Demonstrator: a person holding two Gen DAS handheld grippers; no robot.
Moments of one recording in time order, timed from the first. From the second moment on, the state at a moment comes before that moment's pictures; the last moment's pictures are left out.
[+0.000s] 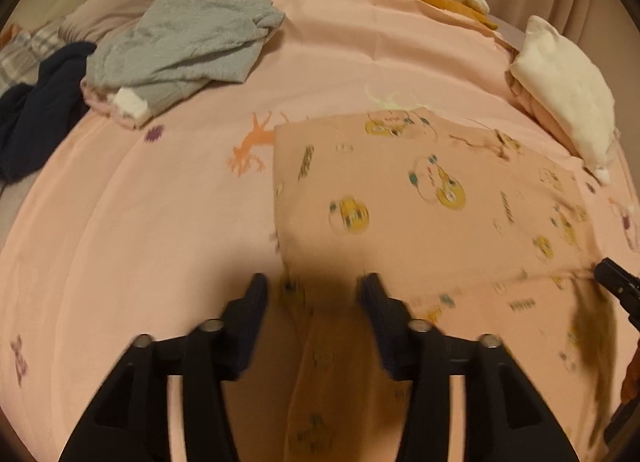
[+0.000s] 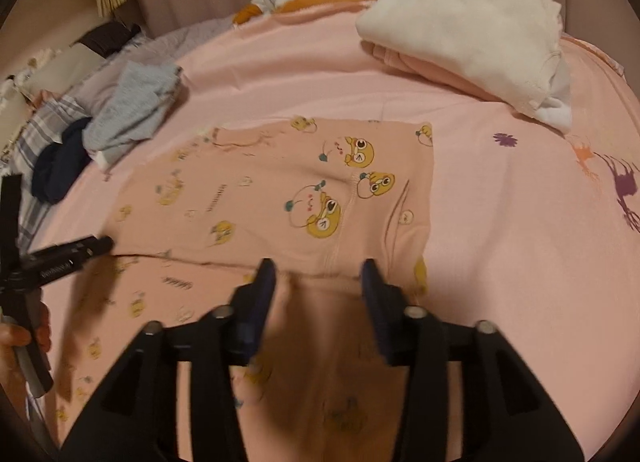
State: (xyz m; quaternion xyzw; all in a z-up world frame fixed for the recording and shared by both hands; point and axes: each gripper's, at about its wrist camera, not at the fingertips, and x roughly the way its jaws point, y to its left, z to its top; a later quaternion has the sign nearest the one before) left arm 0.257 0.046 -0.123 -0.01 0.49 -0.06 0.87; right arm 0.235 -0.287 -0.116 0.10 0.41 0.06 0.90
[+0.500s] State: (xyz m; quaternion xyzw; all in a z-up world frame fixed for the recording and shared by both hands) left arm 0.134 0.084 -0.126 -0.04 0.53 -0.08 0.84; right arm 0.118 -0.338 -0.138 0.19 0.46 0.03 0.87
